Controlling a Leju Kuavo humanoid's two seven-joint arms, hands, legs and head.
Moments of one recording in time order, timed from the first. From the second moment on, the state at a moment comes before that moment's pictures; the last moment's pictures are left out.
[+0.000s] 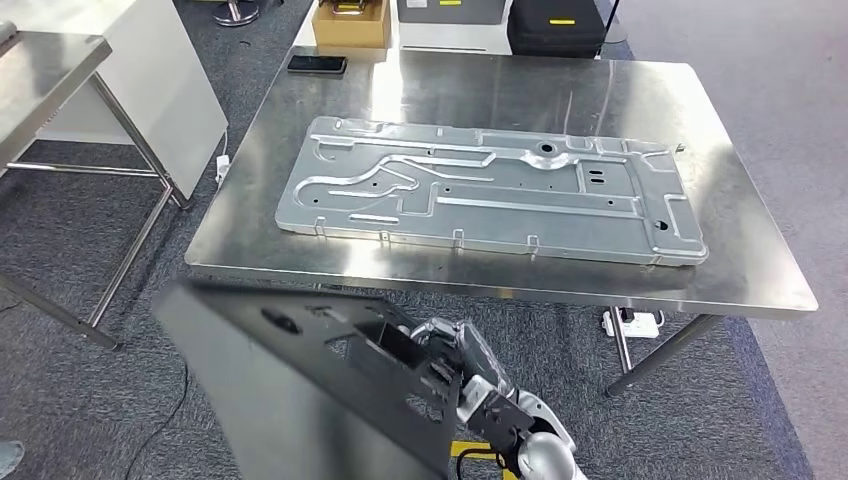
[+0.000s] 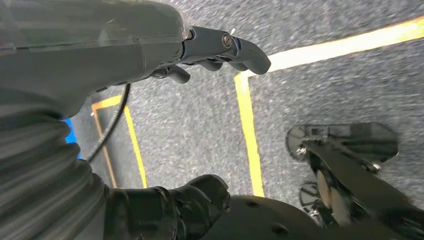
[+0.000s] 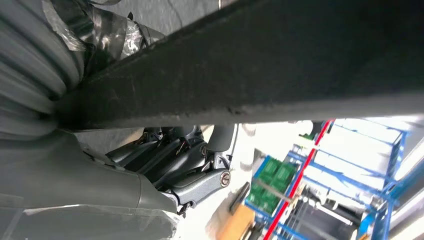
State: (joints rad) left arm -0.03 -0.04 0.70 -0.19 -0.67 0.01 0.06; right arm -0.19 0.04 0.54 -1.49 0.05 0.08 -0.47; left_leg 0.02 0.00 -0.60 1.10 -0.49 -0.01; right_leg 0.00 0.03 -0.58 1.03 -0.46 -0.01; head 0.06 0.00
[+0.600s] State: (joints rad) left arm -0.05 -0.05 0.70 -0.19 -0.77 -0.03 0.06; right arm -0.64 0.17 0.54 -1.12 0.28 -0.21 -0.34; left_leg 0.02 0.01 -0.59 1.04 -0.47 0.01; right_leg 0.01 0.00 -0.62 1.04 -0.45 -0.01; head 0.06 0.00
